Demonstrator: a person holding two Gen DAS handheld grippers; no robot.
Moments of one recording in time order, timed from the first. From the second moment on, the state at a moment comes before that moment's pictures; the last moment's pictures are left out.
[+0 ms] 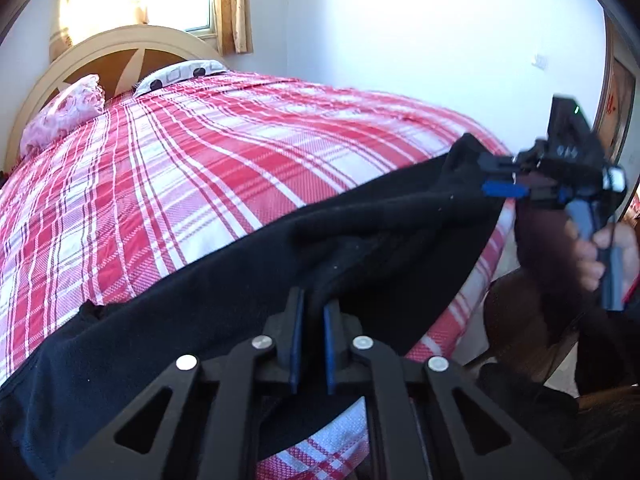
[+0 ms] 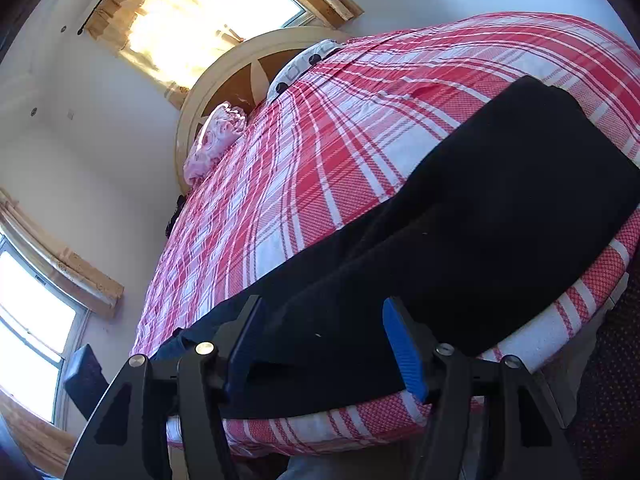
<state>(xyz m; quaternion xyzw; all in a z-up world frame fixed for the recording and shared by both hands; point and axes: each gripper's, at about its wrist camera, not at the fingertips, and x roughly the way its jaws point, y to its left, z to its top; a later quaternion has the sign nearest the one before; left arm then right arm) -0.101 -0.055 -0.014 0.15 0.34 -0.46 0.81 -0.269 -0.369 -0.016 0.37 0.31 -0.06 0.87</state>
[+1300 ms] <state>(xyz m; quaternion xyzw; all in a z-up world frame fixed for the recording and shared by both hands) -0.045 0.026 0.004 0.11 0.36 -0.41 0.83 -0.171 -0.374 -0.013 0.19 0.46 -0.19 0.85</state>
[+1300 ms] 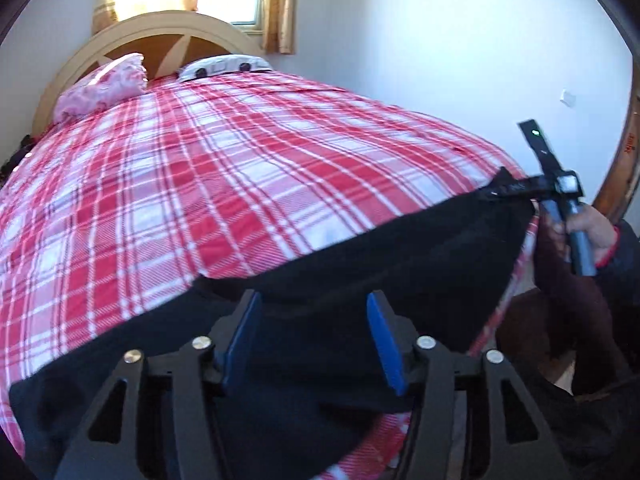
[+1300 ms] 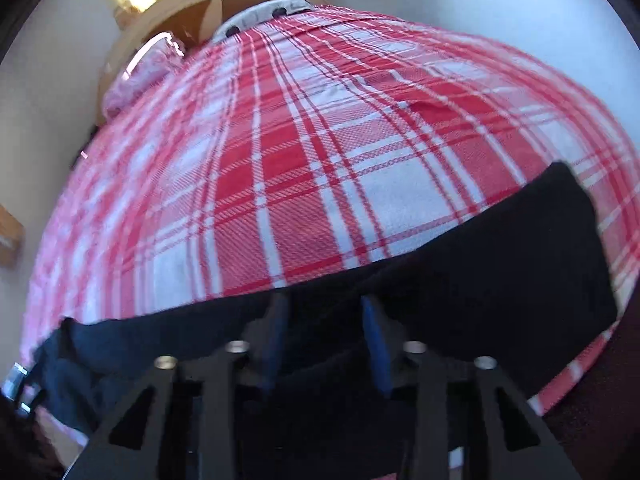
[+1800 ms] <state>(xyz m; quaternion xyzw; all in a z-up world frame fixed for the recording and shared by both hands) 0.002 0.035 -0.009 0.07 0.39 -0.31 0.87 -0.209 -0.424 0.035 0.30 0.26 -0.13 0.91</state>
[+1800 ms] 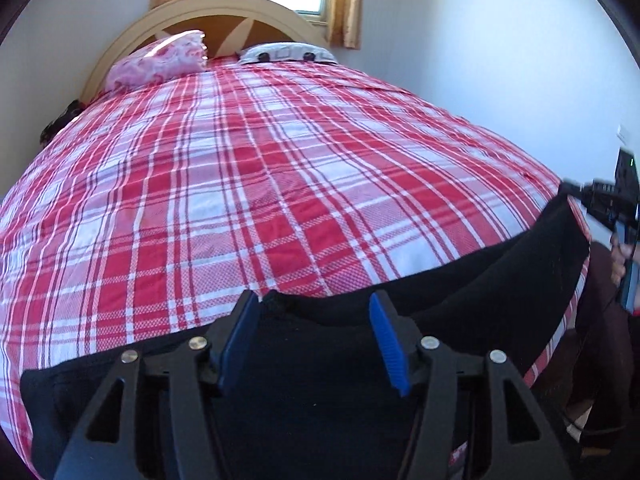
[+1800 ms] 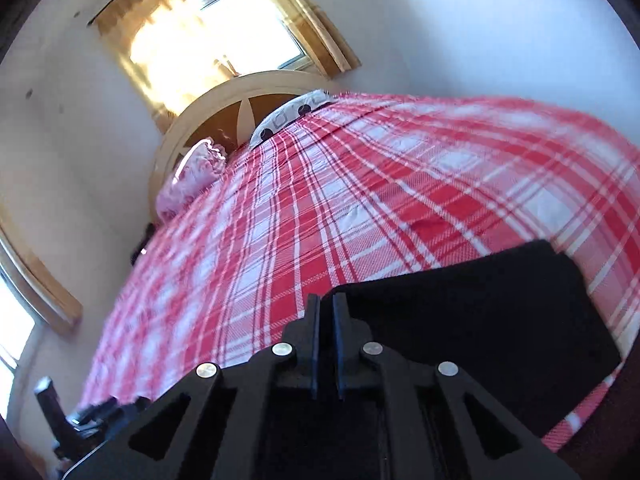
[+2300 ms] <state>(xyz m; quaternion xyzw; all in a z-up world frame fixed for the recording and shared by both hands) 0.015 0.041 -0.018 0.08 0.41 -0.29 0.86 -0.221 -0.367 0.025 0.25 0.27 -0.07 0.93</state>
